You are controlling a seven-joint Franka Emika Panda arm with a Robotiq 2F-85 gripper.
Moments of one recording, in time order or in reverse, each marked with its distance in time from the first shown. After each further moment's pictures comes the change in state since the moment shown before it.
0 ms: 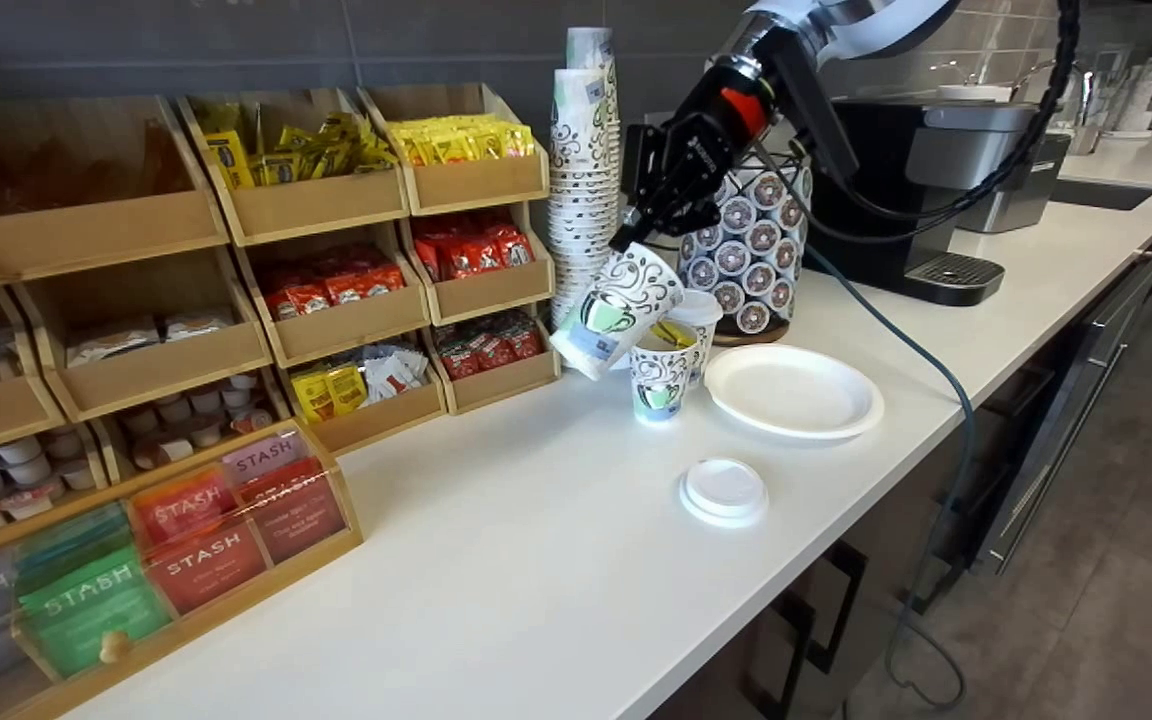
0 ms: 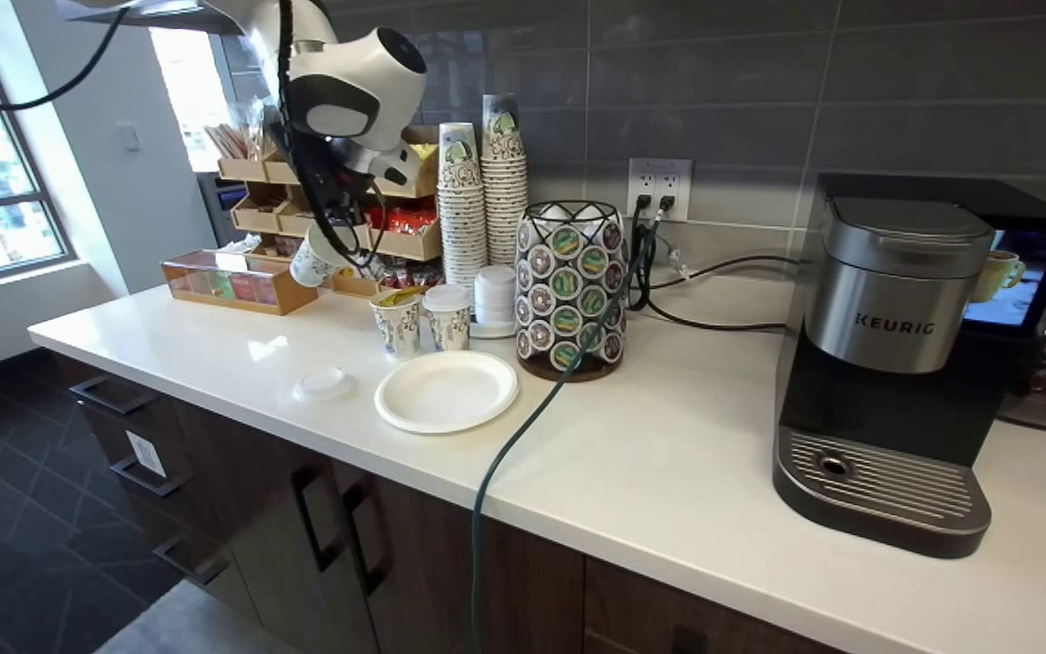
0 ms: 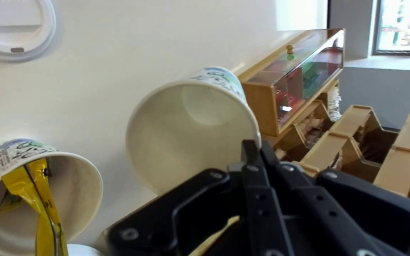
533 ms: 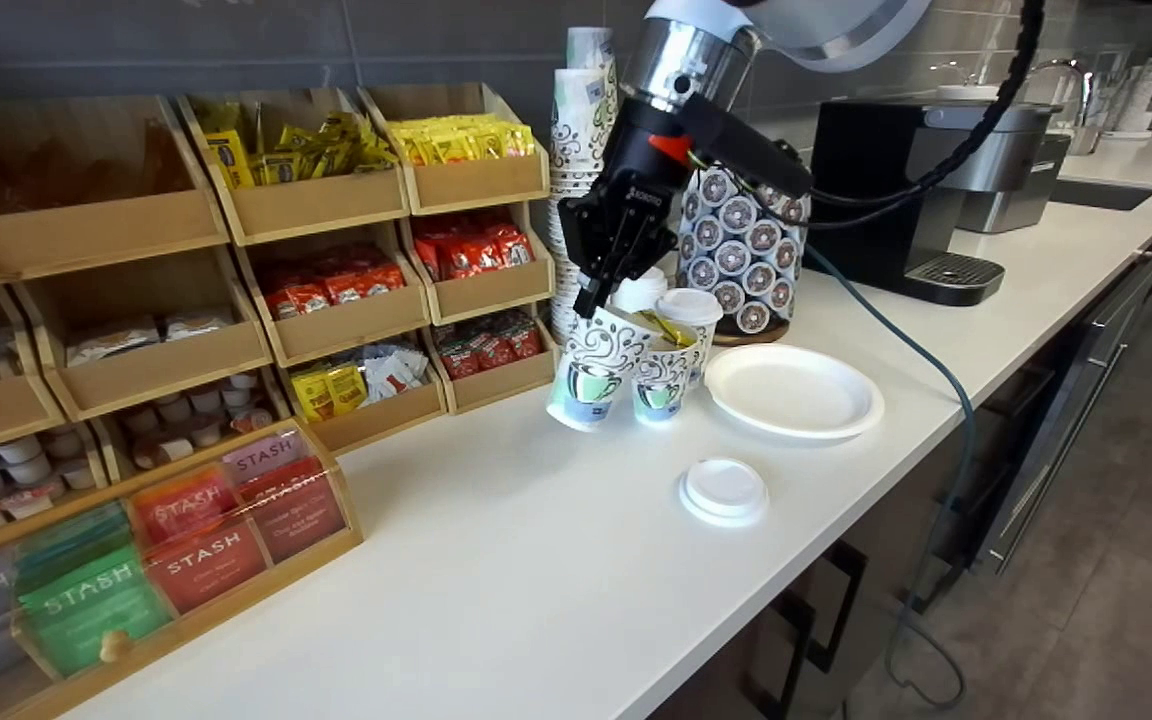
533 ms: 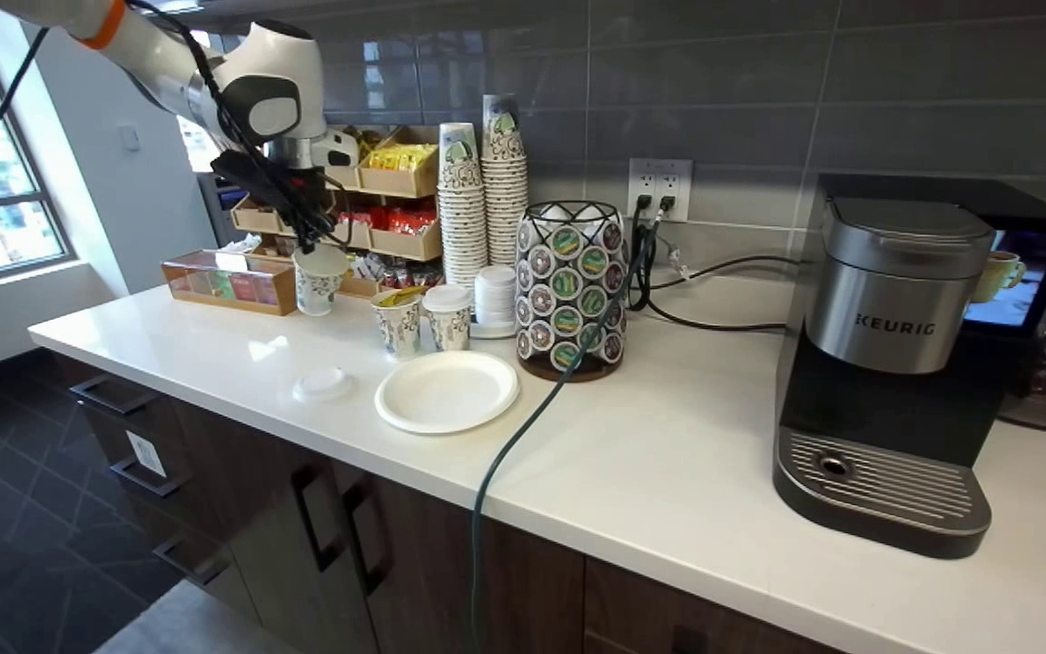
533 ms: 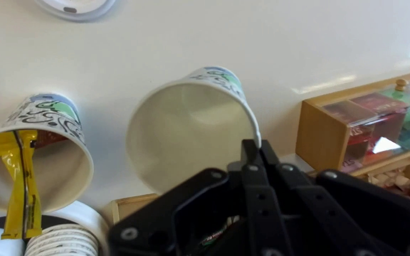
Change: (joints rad) arm 0.124 -0.003 0.100 -0.043 -0.518 0.276 0.218
